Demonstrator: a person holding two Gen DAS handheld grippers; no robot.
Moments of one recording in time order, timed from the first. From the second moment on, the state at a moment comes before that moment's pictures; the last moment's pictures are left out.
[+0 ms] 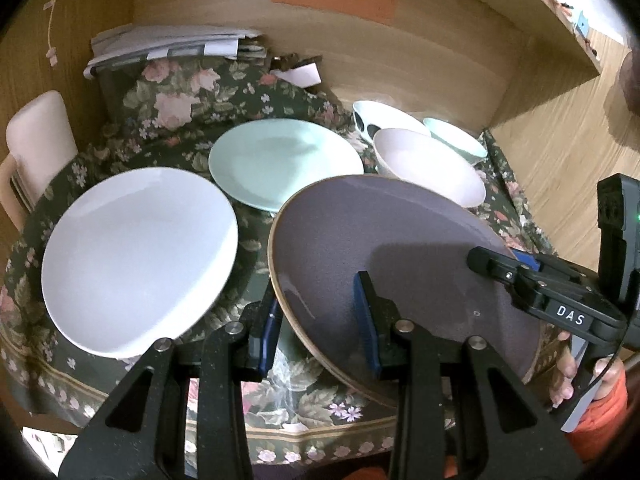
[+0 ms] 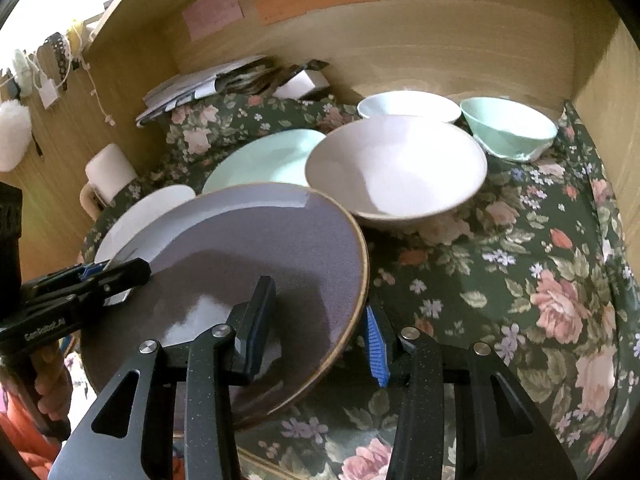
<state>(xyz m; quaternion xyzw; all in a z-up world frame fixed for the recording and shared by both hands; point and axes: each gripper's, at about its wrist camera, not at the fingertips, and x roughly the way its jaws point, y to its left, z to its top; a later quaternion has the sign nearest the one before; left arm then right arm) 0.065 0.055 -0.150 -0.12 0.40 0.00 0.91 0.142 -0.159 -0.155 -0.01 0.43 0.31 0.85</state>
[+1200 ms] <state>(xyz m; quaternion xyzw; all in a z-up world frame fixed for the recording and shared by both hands) 0.095 0.051 -0.196 -0.13 0.44 0.00 0.89 0.151 -0.165 -0.187 -0.03 0.48 0.28 0.83</state>
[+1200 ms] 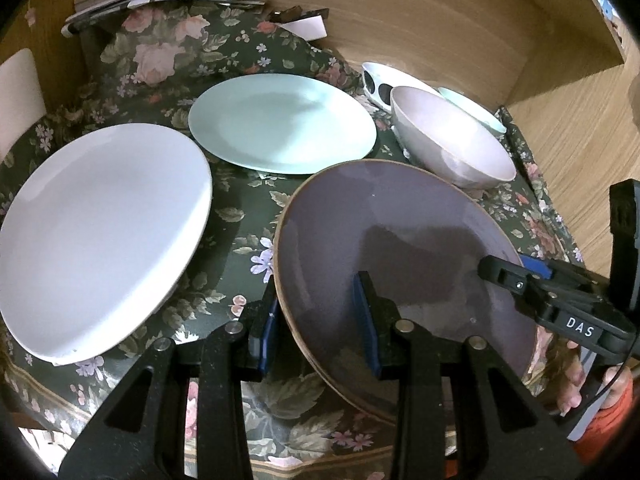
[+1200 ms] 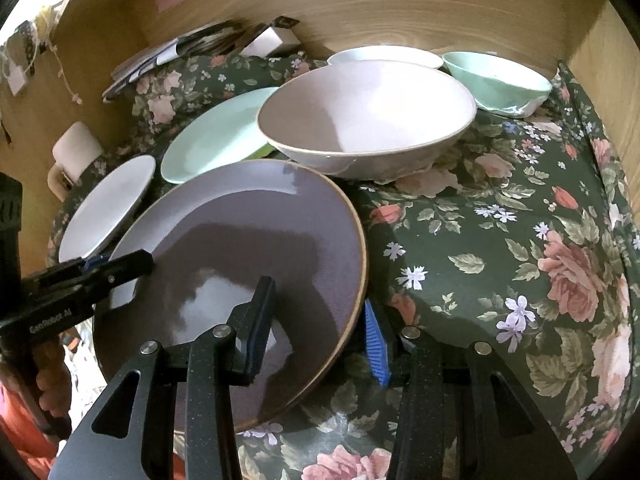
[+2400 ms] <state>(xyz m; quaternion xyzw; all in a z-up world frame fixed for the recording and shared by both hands) 0.043 0.170 -0.132 -0.12 0.35 0.15 0.92 0.149 -0.038 -0.127 -0.07 0.40 0.39 0.83</state>
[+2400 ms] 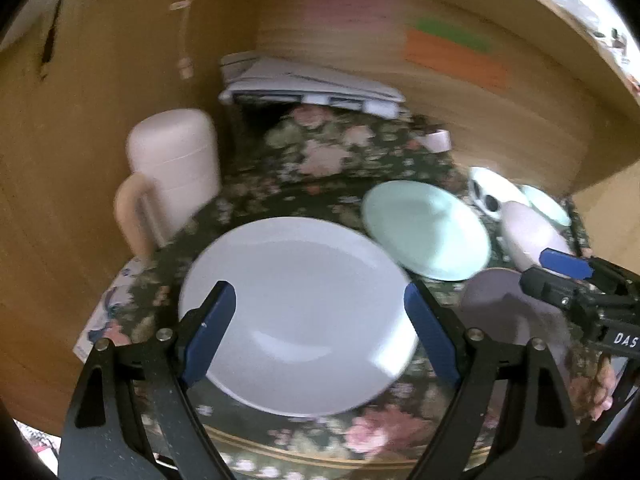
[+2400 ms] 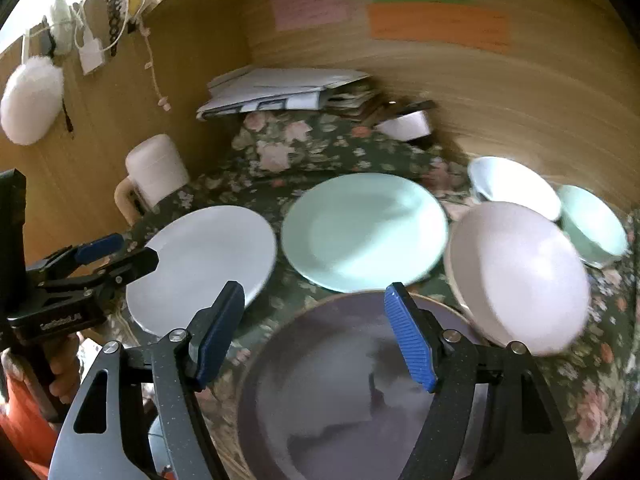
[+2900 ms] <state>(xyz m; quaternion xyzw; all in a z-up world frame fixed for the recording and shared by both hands) 0.034 0.225 -0.167 -0.13 0.38 0.19 0.90 0.167 0.026 -0.161 -0.09 0.45 0.41 0.79</state>
